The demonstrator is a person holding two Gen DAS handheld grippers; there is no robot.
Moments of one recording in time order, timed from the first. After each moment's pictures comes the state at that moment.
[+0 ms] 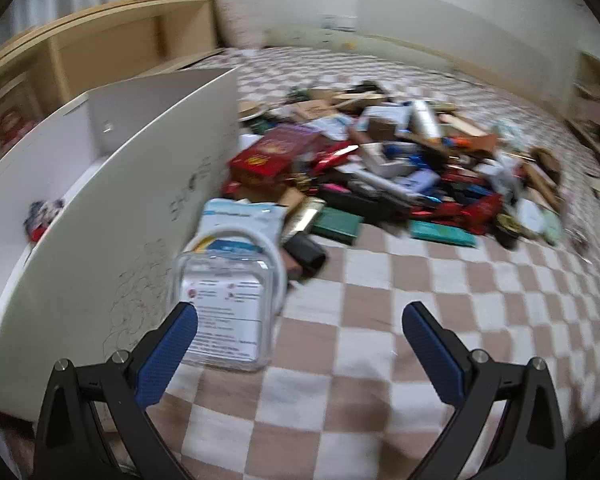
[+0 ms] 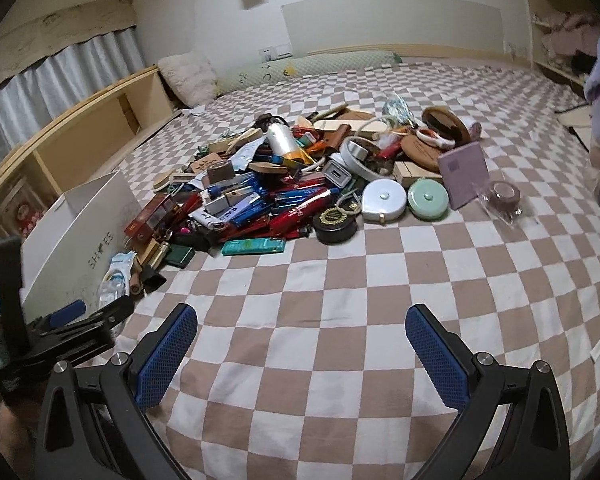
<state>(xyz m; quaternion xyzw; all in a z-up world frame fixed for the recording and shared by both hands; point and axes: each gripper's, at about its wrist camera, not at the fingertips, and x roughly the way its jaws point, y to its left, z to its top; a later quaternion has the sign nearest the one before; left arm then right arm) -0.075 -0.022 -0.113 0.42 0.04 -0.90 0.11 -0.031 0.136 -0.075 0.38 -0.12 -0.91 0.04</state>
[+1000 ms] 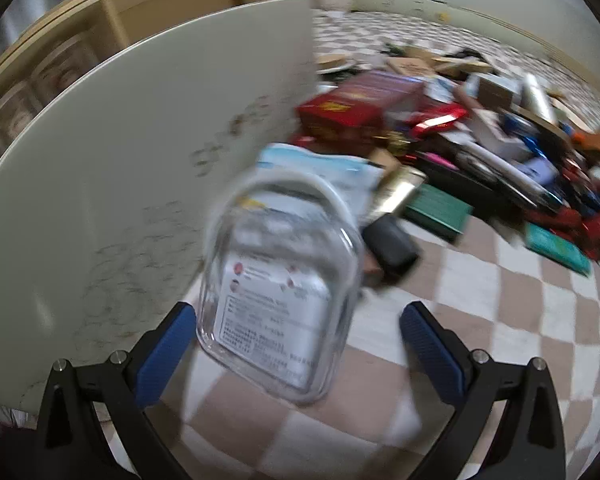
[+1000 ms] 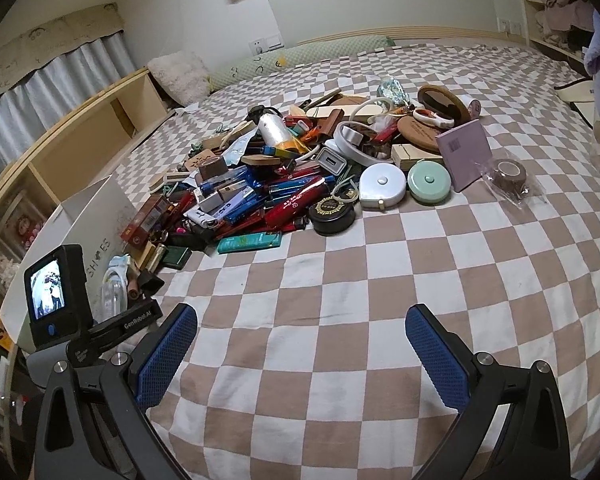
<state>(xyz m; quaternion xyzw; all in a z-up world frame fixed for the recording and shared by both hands) -0.121 -0.031 -0.159 0.47 0.03 -0.85 0.25 -0.041 0.143 -0.085 0.40 -0.15 -0.90 0.04</state>
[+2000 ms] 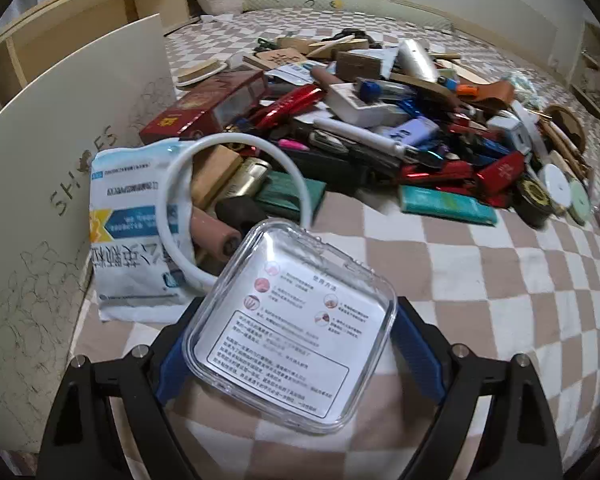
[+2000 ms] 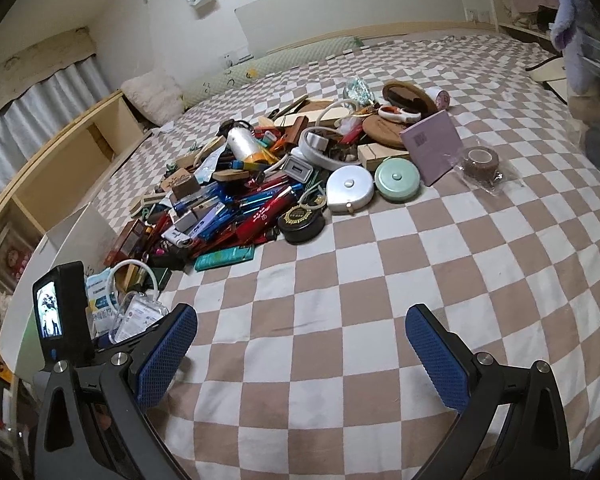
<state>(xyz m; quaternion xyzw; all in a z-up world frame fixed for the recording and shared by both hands) -0.138 0.010 -0.164 0.48 0.03 -0.87 0.07 -0.042 0.160 -0.090 0.39 -0.18 -0.90 0.00</state>
